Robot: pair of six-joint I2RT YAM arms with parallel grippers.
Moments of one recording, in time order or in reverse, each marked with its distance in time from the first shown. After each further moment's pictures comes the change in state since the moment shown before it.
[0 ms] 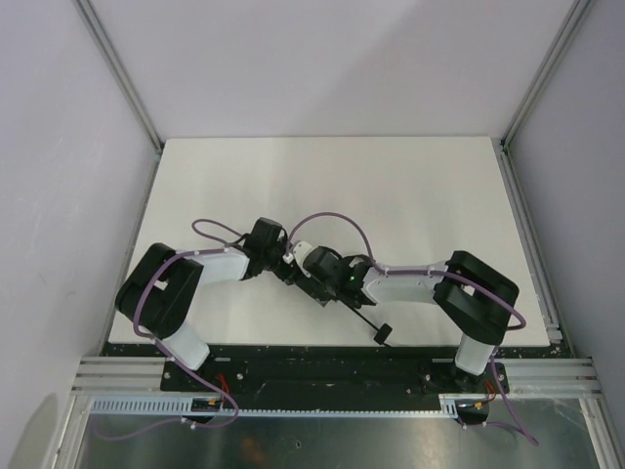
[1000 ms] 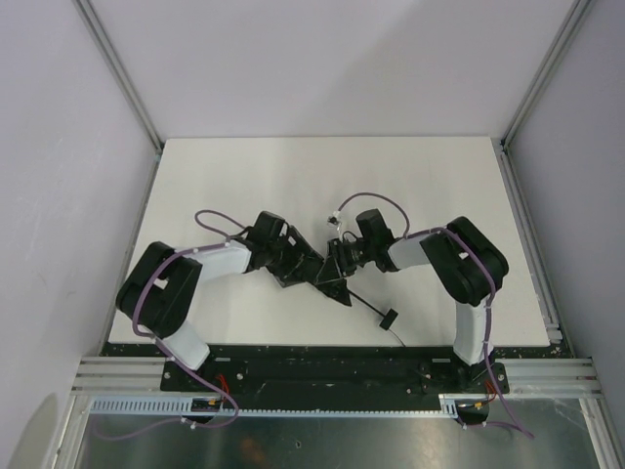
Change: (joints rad) left arm -0.001 0.001 0.083 -0.114 -0.003 0.081; right arm -0.451 0.216 -0.067 0.414 -1.093 0.406
